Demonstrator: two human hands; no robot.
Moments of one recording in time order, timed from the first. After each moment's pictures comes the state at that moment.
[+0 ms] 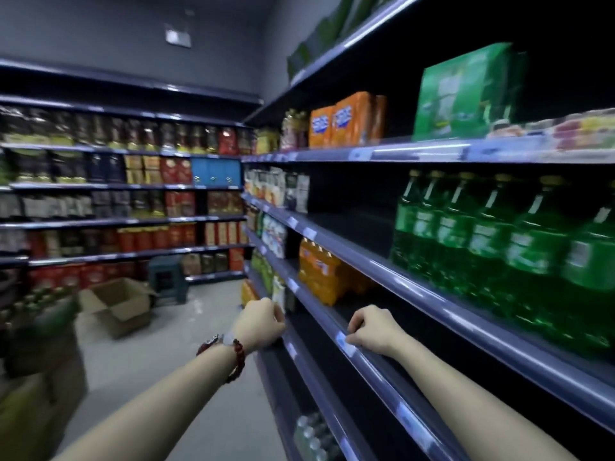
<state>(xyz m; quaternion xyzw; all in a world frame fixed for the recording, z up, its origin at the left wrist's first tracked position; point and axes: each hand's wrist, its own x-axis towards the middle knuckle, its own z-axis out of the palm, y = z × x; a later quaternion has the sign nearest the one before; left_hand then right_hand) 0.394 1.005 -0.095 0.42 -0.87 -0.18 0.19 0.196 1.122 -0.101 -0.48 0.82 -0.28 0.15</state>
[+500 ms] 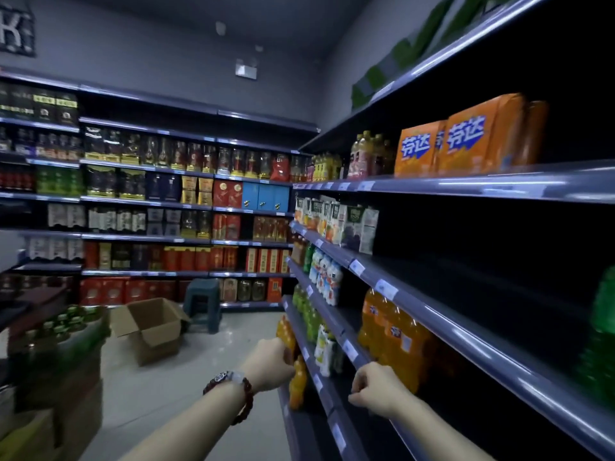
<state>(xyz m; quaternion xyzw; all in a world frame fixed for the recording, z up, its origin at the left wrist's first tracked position) 0.389 0.731 -0.121 0.46 -0.85 -0.18 0.17 0.185 0.820 -0.134 -0.55 0.79 -0.16 0.19</state>
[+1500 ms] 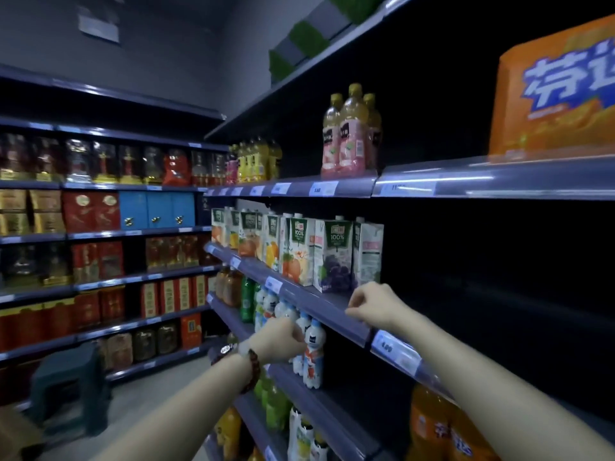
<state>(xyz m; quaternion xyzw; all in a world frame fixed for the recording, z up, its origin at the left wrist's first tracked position) 0.159 0.214 -0.040 0.26 -0.94 -0.19 0.08 0.004 0.348 -0.001 -0.46 0.84 -0.28 0.01</state>
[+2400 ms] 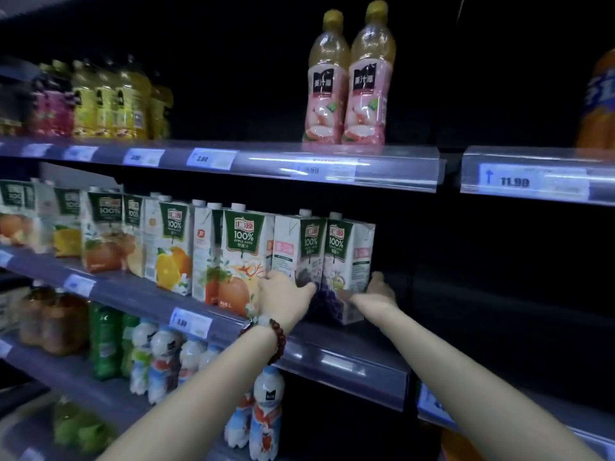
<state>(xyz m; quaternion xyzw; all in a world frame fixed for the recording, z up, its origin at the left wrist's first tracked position) -0.053 0.054 -0.019 0.21 -0.86 -0.41 0.24 -0.118 0.205 -0.018 -0.03 0.89 -0.46 -0.07</state>
